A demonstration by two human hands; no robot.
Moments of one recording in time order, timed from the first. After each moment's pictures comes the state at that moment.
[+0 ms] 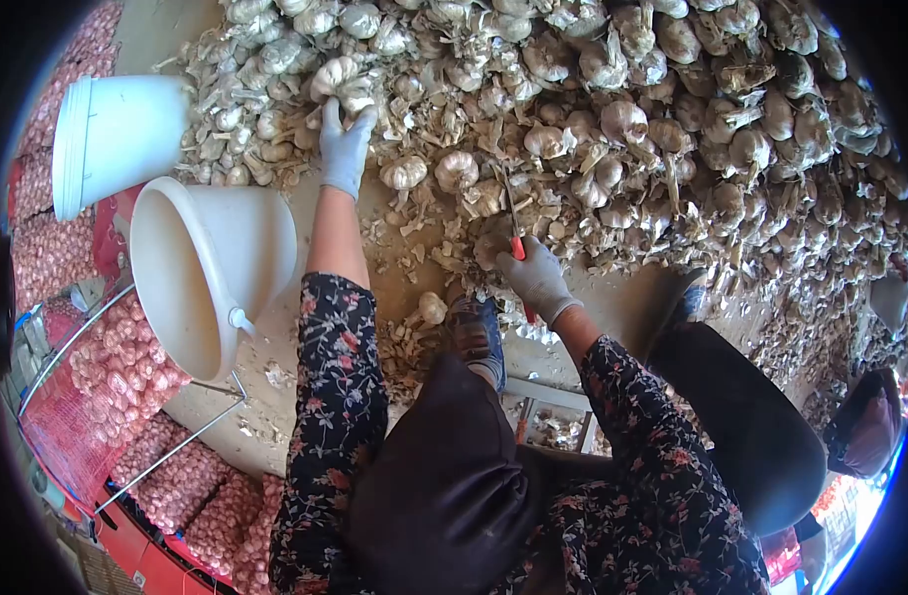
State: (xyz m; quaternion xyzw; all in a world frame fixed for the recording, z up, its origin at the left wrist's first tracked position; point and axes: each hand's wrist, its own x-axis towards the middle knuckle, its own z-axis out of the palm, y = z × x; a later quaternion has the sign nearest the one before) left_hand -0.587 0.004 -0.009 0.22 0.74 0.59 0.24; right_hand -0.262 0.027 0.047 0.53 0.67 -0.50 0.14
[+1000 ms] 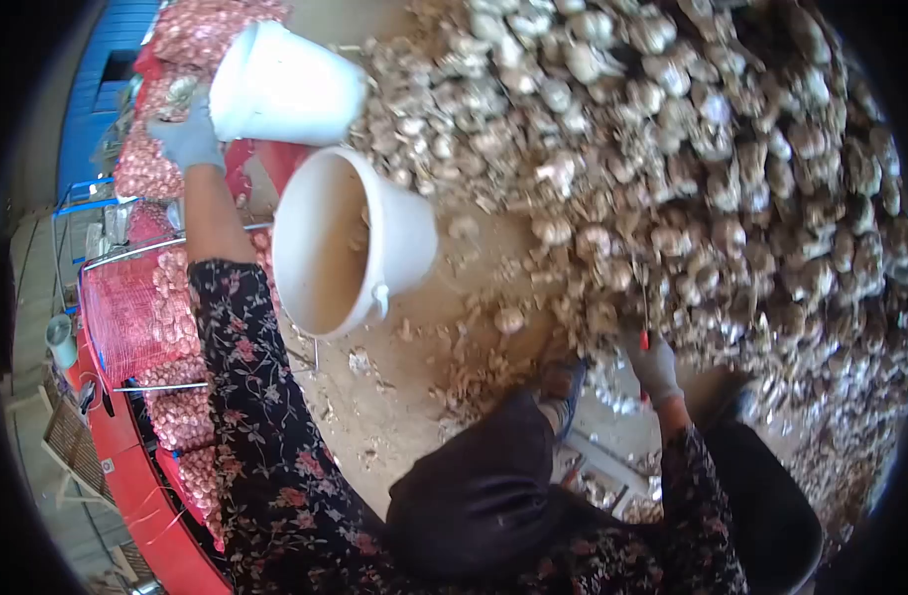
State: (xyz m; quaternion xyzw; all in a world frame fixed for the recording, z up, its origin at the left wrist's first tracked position) left_hand -0.782 -0.128 0.364 0.13 0.86 0.33 -0.37; right_hand -0.217 0.040 0.035 0.48 0.73 -0.48 0.11
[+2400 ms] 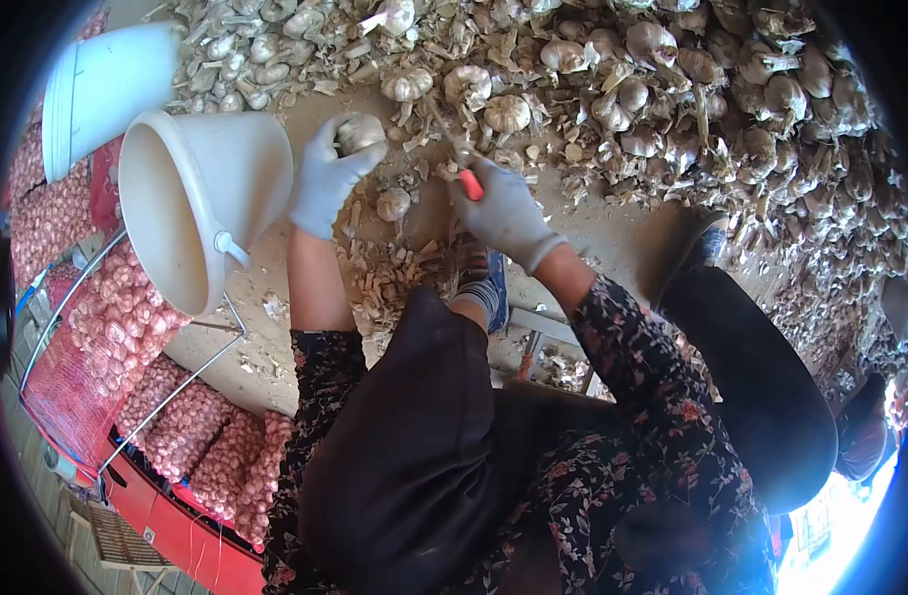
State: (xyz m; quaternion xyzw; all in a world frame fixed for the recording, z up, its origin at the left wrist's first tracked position) left_hand -0.503 -0.117 0.092 0.27 0.83 0.31 0.37; right_hand -0.302 -0.004 0.095 0.38 0.74 -0.55 0.07
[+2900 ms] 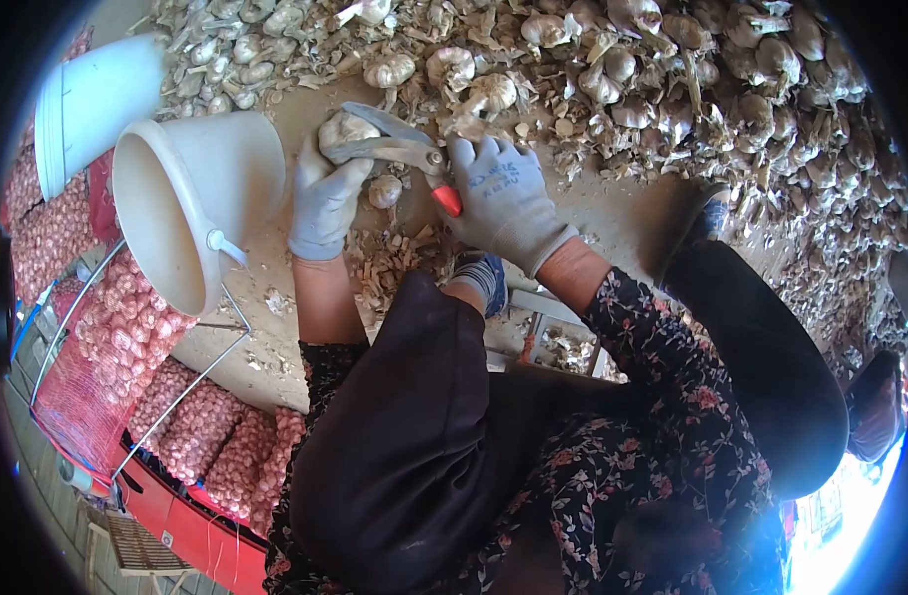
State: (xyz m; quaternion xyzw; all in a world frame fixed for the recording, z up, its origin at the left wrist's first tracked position) left_hand -0.470 -0.118 0.117 0.12 0.58 0.66 0.47; right_hand -0.293 0.002 0.133 0.27 0.91 -0.31 0.10
